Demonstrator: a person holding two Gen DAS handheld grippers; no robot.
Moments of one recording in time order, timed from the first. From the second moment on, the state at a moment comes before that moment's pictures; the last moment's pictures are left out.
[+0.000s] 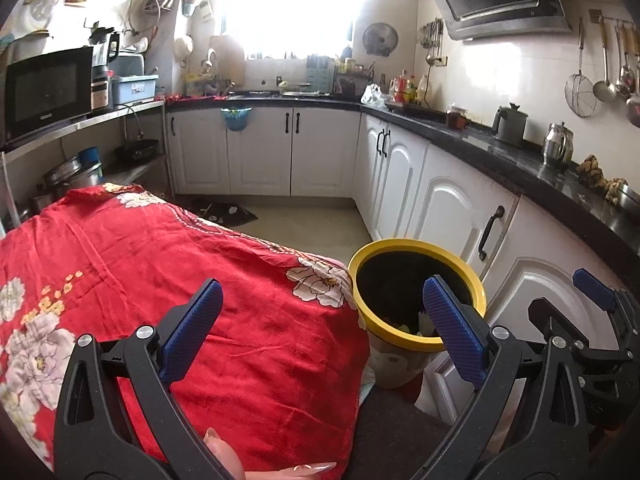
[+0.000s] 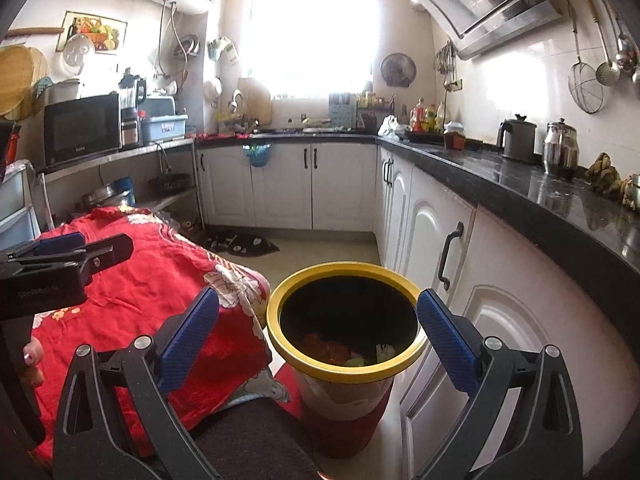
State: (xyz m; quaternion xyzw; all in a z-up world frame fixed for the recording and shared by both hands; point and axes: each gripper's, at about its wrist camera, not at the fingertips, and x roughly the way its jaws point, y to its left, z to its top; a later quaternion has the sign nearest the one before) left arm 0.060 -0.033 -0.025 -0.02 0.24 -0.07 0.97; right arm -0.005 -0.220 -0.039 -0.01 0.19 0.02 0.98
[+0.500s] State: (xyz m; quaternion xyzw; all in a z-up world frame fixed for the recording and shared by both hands) left arm 0.028 -0.032 -0.020 -0.03 0.18 -0.08 0.98; right arm -0.043 -0.217 -0.035 -0.01 0.11 0.02 0.99
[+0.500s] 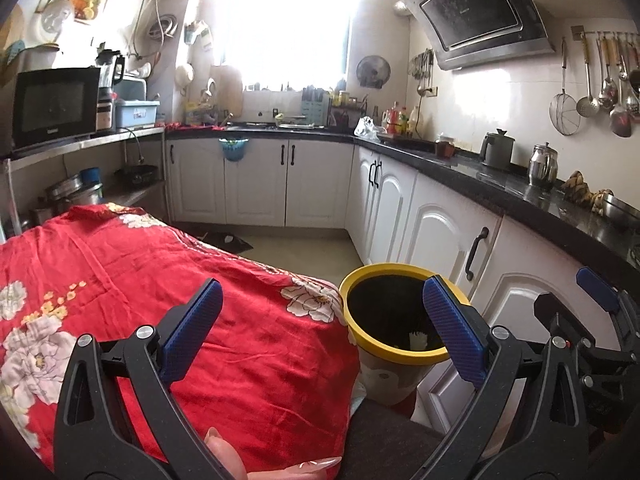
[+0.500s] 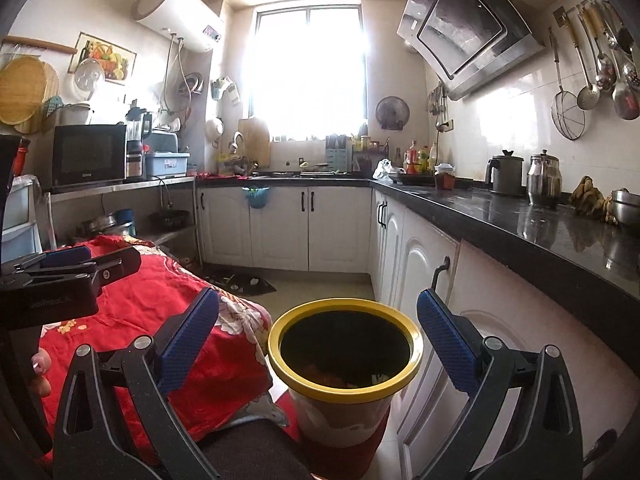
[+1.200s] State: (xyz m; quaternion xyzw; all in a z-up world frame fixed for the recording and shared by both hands) left arm 0.019 -0.032 -0.019 -0.03 0.17 -0.08 0.98; right arm -0.044 -0.217 -0.035 -0.01 0.11 0.01 0.99
